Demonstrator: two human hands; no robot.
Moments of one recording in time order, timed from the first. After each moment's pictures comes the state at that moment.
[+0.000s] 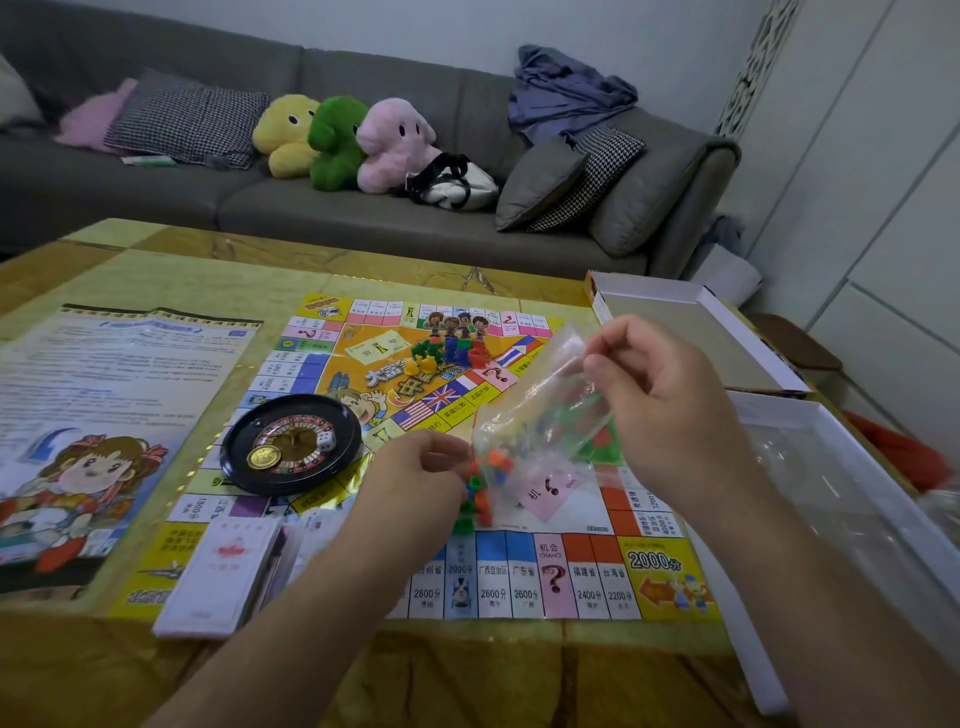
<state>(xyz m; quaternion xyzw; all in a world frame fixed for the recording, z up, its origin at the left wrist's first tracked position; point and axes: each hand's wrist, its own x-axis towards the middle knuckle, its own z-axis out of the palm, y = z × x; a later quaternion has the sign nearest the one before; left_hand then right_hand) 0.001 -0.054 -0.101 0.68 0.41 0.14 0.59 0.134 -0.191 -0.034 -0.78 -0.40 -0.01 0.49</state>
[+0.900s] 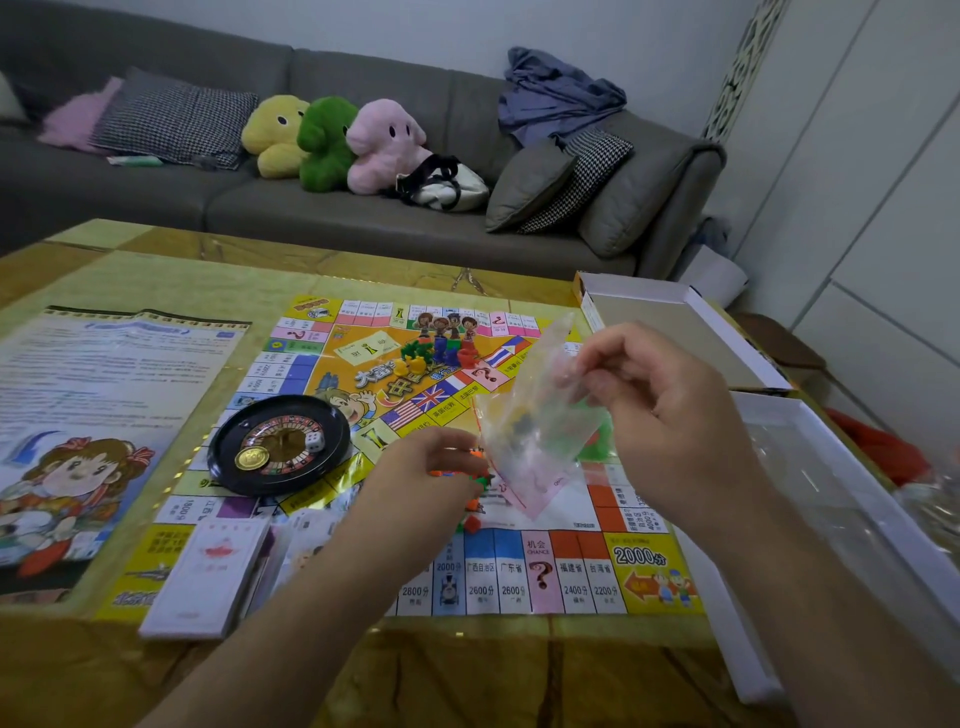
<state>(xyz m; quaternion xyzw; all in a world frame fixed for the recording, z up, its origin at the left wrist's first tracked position) 0.000 -0.065 -0.091 0.66 0.36 0.13 0.65 0.130 -0.209 -0.032 -0.74 -0.46 -0.03 0.49</state>
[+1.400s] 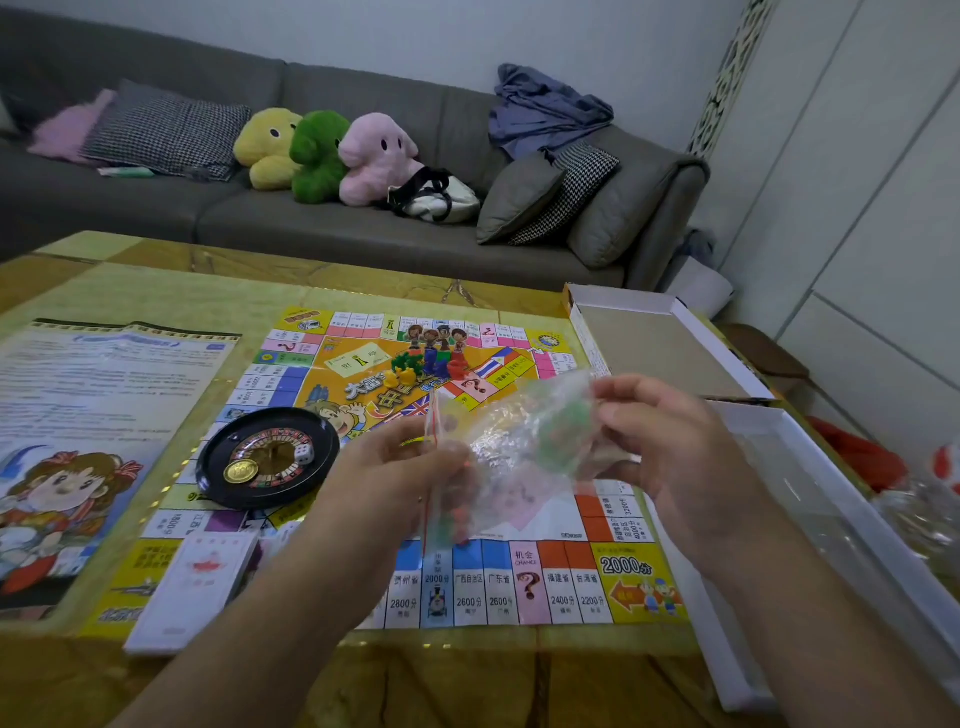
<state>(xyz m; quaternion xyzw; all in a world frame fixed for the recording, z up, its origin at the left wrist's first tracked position) -0.012 -0.057 -0.086 0.54 0.29 0.20 0.77 0.145 -0.226 -0.043 -0.66 -0.26 0.23 0.66</state>
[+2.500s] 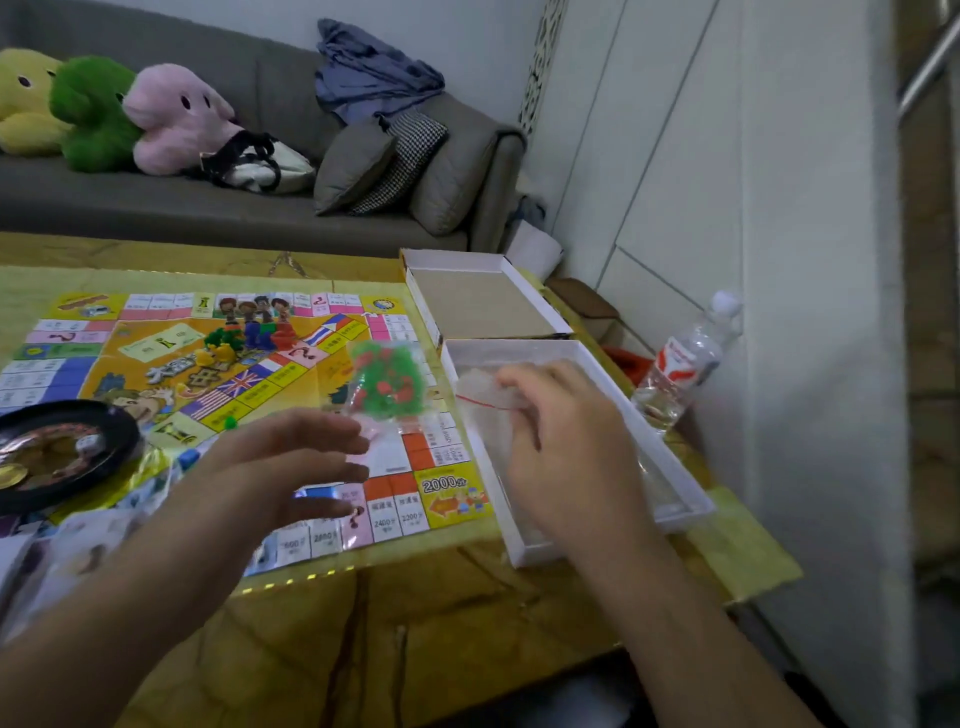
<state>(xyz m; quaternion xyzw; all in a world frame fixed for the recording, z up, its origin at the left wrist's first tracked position) -0.020 -0.123 -0.070 0.65 0.19 0.14 0.73 0.104 -0.330 -0.047 -0.87 -0.32 -0.22 0.30</state>
